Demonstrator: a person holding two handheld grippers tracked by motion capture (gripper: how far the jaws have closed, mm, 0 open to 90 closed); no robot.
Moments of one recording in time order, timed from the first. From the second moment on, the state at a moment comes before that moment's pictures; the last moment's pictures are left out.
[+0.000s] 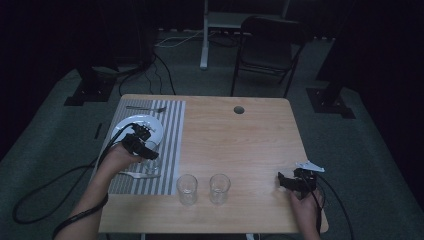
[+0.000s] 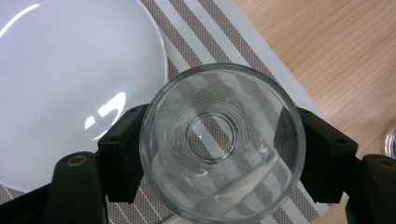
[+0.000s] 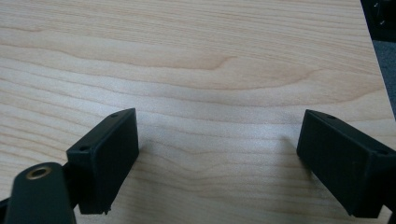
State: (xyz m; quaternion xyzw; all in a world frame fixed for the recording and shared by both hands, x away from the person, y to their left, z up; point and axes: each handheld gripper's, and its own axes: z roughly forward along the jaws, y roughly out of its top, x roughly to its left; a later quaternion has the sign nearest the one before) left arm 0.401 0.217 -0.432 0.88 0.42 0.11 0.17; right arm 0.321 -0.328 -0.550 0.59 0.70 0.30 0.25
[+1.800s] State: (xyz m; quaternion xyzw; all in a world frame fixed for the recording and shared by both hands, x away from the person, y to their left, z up) left arm 0.328 0.280 -0.480 0.78 0.55 0.17 0.23; right arm 0.321 -0.328 -0.550 0.59 0.71 0.30 0.25
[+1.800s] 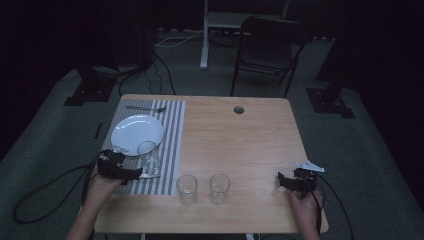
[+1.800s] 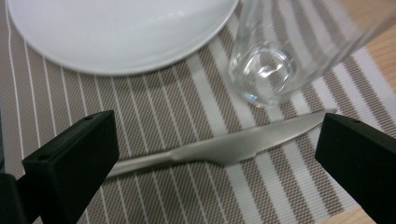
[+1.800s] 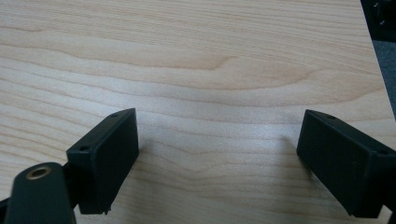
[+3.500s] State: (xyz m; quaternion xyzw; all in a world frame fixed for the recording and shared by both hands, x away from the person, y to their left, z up) left arm 0.281 0.309 -0.546 0.72 0.59 0.24 0.28; right arm 0.321 -0.328 -0.550 0.59 0.70 0.30 0.25
